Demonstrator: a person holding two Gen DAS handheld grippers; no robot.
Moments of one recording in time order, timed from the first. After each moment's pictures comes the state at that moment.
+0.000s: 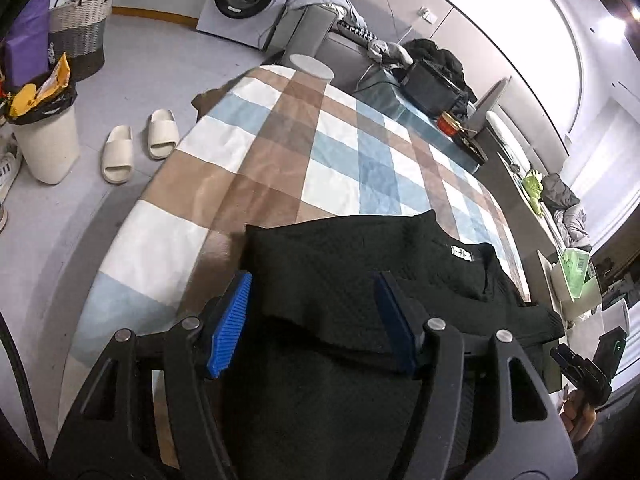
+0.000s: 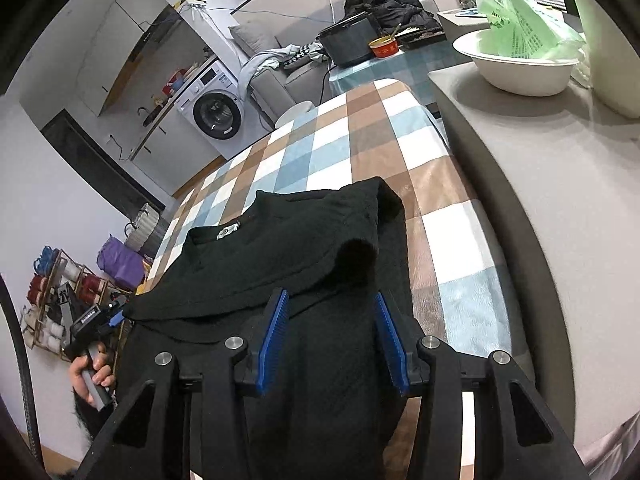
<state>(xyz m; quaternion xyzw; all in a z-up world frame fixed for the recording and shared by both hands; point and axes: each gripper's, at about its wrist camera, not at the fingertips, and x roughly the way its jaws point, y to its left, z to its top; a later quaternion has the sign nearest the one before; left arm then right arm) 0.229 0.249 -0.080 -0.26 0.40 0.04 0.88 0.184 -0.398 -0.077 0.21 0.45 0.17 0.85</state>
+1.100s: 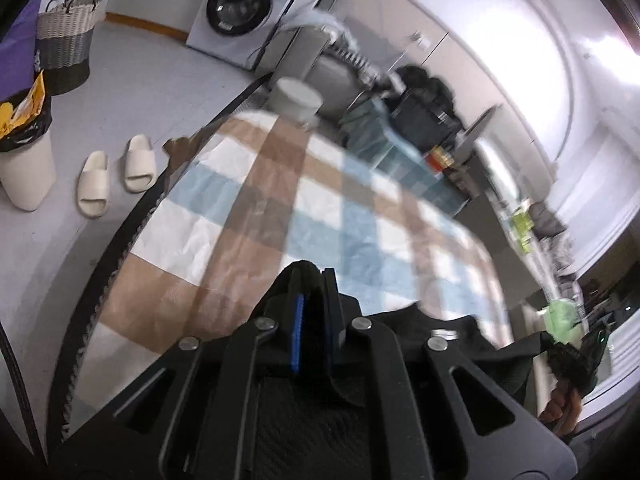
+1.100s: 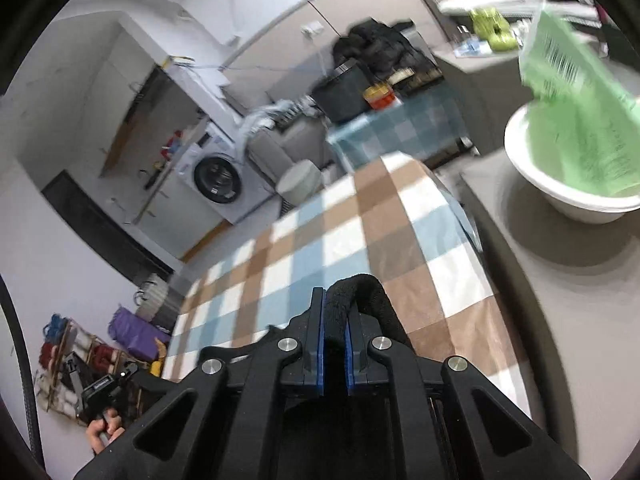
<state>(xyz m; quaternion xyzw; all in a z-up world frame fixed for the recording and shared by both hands) 0.315 0.282 -0.056 -0.29 0.37 0.04 0.88 0.306 -0.398 -0.046 0.28 0.38 0.13 0.87</state>
